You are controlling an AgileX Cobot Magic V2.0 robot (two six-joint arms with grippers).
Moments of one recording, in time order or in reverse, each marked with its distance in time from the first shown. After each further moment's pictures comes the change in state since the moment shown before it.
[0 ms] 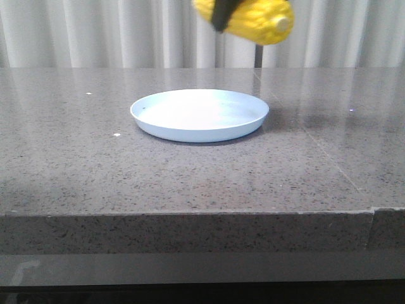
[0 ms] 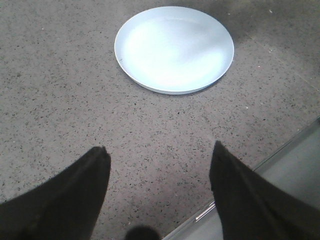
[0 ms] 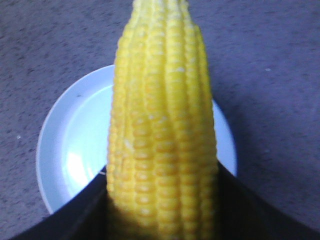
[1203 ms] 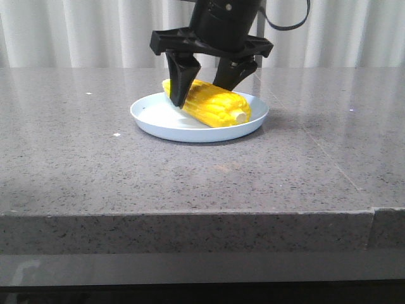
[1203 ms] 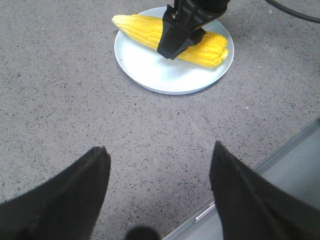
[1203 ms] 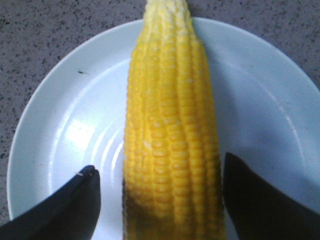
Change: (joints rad) left arm 0.000 0.000 0.000 0.000 0.000 0.000; right arm 0.057 0.194 -0.020 0.000 -0.046 0.005
